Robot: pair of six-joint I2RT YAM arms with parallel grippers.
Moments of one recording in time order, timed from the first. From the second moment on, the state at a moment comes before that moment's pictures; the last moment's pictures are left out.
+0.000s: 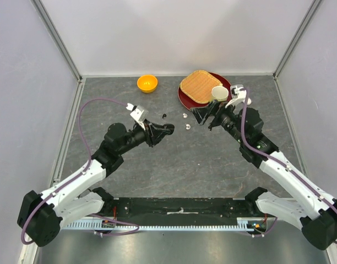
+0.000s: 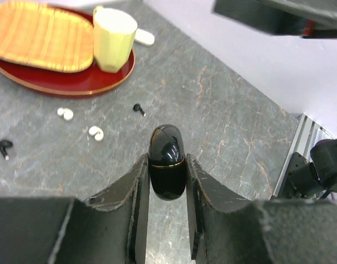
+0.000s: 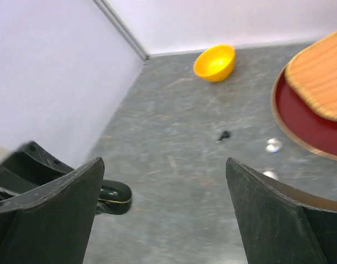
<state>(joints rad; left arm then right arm) -0.62 0.98 0.62 0.29 0.31 -0.33 0.59 0.96 0.84 0.09 -0.02 0.44</state>
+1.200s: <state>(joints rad) -0.62 0.87 0.43 0.70 0.43 -0.14 0.71 1.45 0.57 1.13 -0.44 1.70</state>
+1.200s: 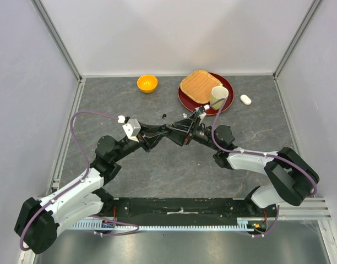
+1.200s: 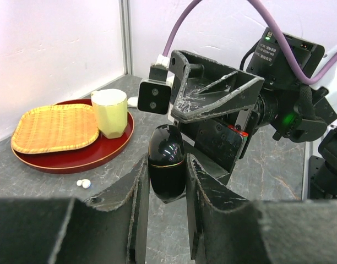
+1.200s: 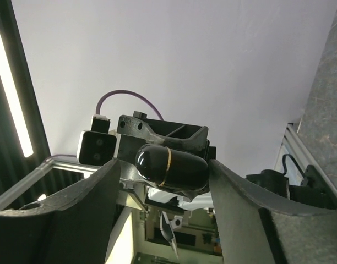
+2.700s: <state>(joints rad) -0.62 0.86 0.43 0.71 0.47 -0.13 0.73 1.45 0.51 1.21 -0.36 1.79</state>
